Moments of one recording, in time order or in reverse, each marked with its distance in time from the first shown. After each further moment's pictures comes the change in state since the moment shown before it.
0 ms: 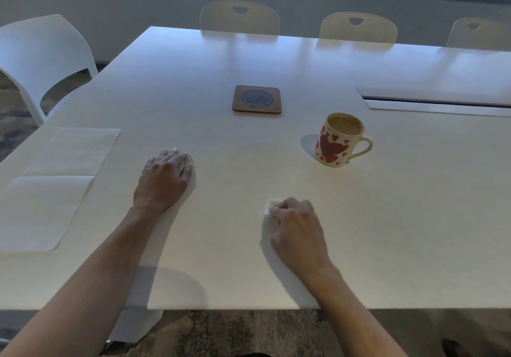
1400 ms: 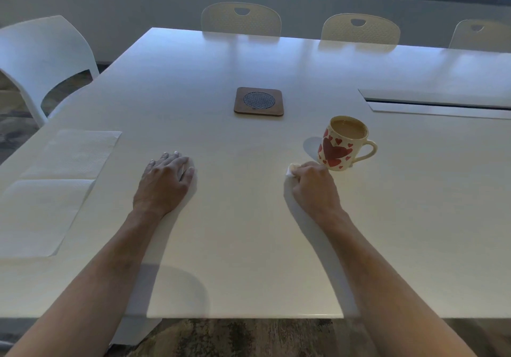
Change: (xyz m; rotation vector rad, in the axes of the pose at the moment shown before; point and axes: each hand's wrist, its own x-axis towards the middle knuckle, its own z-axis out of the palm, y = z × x) left_hand 0.001 -0.003 0.001 -0.002 0.004 0.005; right_hand 0.091 0.057 0.008 0.031 0.115 0.075
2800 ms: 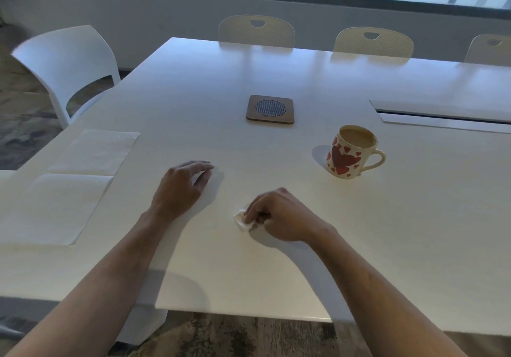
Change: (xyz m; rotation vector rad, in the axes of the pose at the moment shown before) left_hand -0.019 0.020 -0.016 -0.295 0.151 0.158; right_hand -0.030 -0.063 -0.019 0.326 -0.518 -0.411
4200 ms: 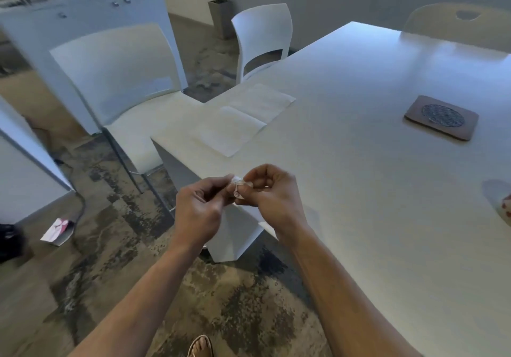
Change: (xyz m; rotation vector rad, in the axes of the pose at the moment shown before) left_hand -0.217 0.039 -0.111 -0.586 0.620 -0.565; right_hand 0.029 -0.154 0.129 1.106 -0.107 -0.040
